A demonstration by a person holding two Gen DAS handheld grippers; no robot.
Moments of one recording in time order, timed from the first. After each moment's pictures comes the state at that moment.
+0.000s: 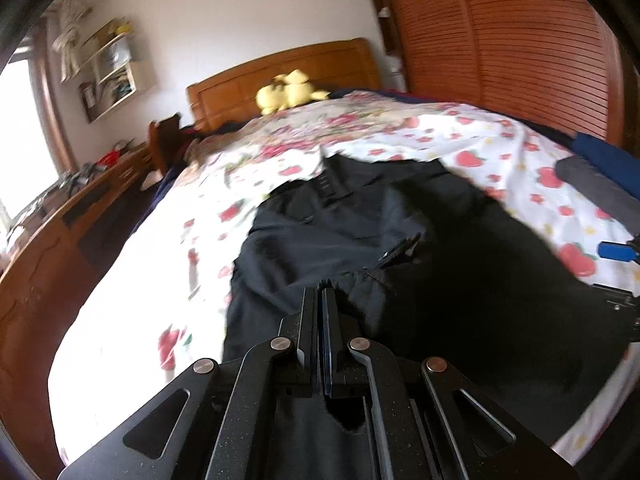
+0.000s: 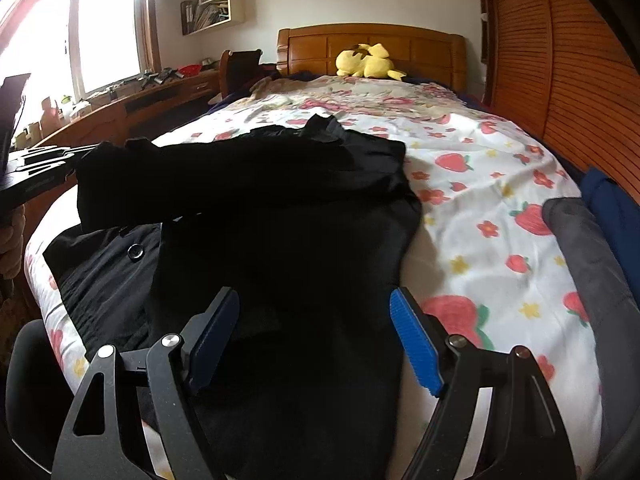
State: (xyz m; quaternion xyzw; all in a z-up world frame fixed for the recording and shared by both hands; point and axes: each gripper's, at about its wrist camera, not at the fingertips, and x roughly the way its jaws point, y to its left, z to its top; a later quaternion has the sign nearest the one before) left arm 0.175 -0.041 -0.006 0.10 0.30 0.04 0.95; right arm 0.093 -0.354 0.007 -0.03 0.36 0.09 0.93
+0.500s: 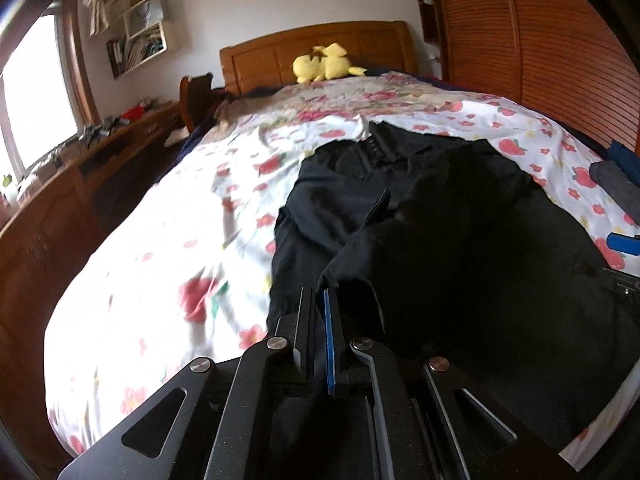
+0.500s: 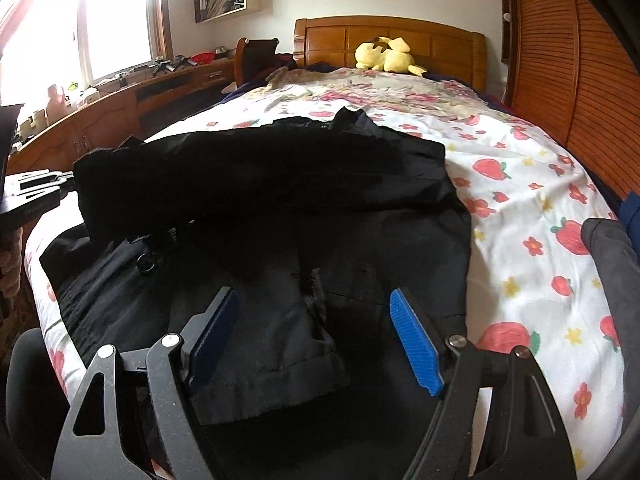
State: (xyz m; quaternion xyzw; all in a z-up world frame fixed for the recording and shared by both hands) left arm 0.185 -0.005 -0.031 0.05 0.34 0.08 0.94; right arm 0.125 -0.306 -0.006 -0.04 0.37 0.10 0.92
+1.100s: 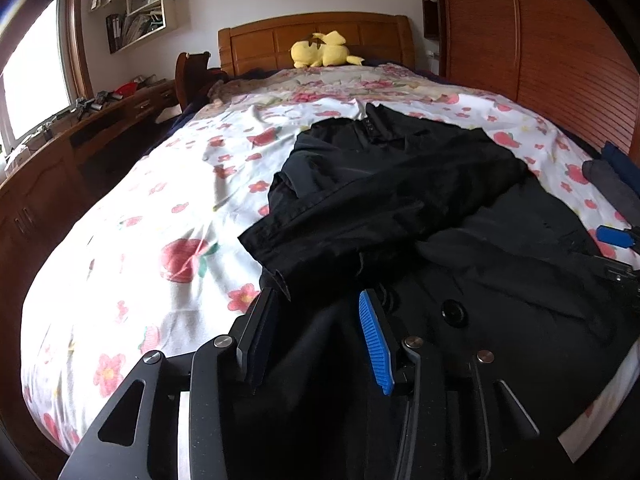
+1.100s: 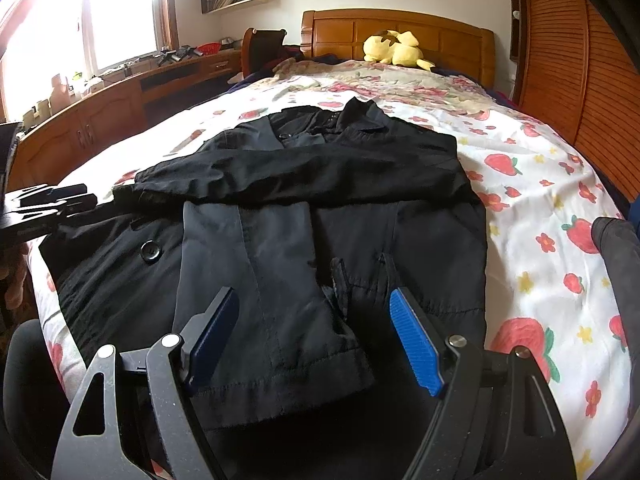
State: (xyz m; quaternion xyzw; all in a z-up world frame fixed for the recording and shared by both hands) left arm 0.187 0.018 -0.040 0.01 0.35 0.05 0.93; right arm 0.126 -0.296 -0.016 -0.05 0.39 0.11 0.91
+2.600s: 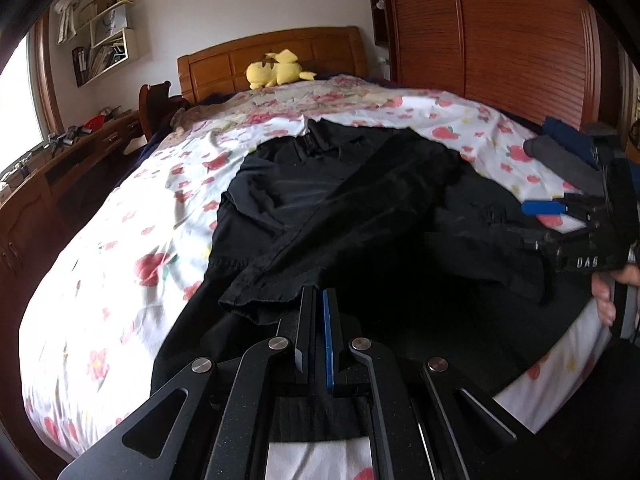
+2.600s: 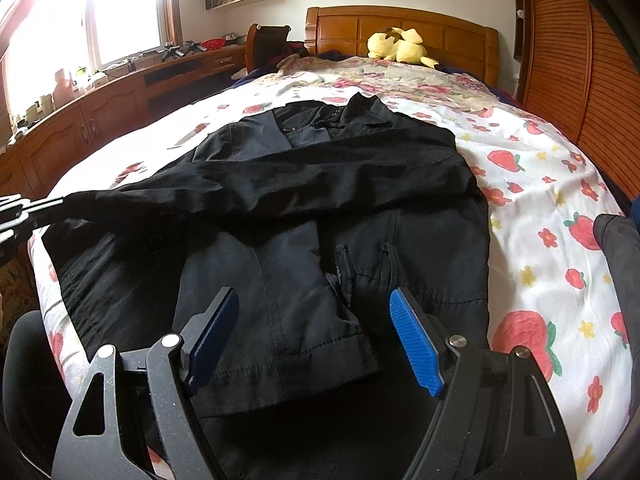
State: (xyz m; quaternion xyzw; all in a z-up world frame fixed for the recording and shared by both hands) left arm 0.110 -0.026 -0.012 0.05 0.33 -0.01 0.94; right arm 0.121 -0.295 -0.017 -0.05 0.39 0.12 0.91
